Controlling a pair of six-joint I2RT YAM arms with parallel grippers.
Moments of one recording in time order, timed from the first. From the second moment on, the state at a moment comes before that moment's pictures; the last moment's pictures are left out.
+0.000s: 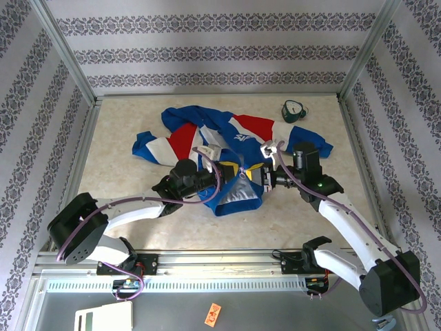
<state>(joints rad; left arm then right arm) -0.81 1.41 0.66 0.64 0.21 -0.57 0.34 0.98 0.70 -0.26 -0.78 0.12</state>
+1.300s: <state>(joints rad) -0.81 1.36 0.57 0.78 0.17 -0.51 0.37 1.01 0.68 -0.18 -0.80 0.13</state>
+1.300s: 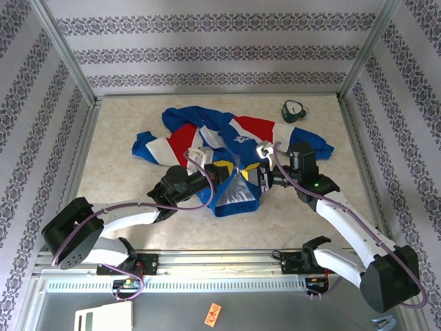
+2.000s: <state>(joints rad) -0.81 1.36 0.55 0.80 0.22 -0.52 0.37 1.02 0.68 -0.14 -0.83 0.13</state>
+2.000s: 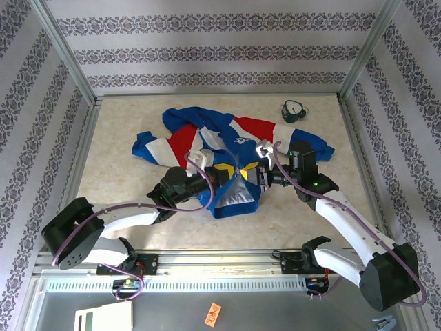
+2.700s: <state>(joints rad) -0.81 1.34 0.50 0.89 0.21 -0.52 0.37 1.02 0.68 -0.14 -0.84 0.13</state>
